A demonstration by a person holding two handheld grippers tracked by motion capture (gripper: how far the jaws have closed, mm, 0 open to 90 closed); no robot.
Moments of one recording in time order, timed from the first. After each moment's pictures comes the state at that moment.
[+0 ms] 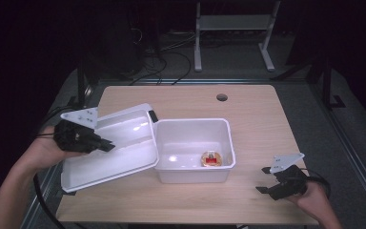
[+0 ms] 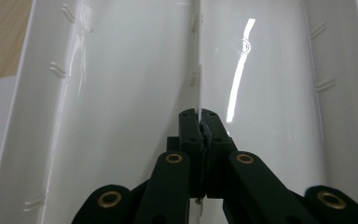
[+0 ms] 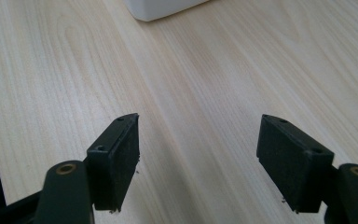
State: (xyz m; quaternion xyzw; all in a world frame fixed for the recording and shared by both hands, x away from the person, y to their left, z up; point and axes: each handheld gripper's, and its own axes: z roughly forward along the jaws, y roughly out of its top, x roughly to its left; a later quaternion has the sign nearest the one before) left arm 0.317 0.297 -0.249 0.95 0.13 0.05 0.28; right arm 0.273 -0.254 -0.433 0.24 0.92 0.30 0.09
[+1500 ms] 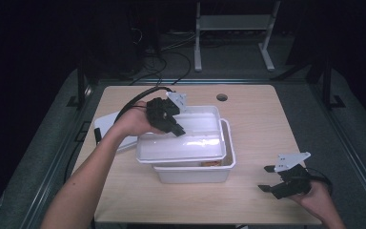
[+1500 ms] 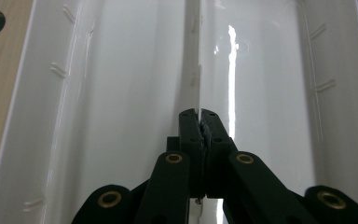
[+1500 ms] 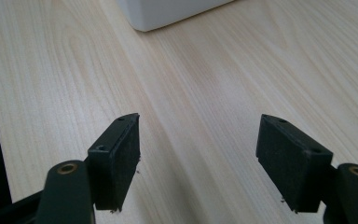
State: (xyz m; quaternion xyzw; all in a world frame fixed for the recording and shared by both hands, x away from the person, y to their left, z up) left arm 0.390 0.116 -0.270 0.97 0.02 0.00 0.25; right arm 0.272 -0.262 -0.427 0.24 0.91 0.32 0.10
